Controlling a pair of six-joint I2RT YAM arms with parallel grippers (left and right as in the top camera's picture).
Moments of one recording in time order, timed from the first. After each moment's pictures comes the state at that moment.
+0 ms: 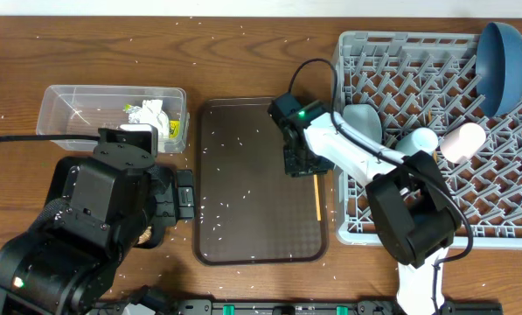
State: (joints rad) left arm -0.45 0.99 1.52 -1.42 -0.22 -0.38; right arm 0.59 2.07 1.47 -1.00 0.09 0.55
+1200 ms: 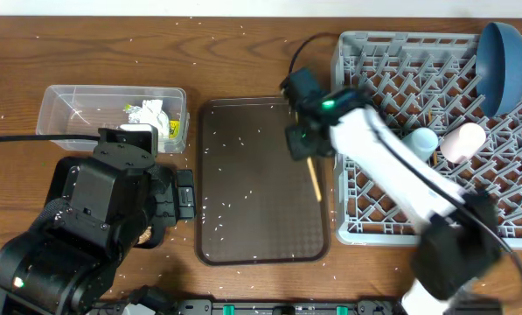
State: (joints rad) left arm -0.45 0.99 1.52 -1.42 -0.22 -0.38; right arm 0.55 1.82 1.54 -1.04 0.05 0.33
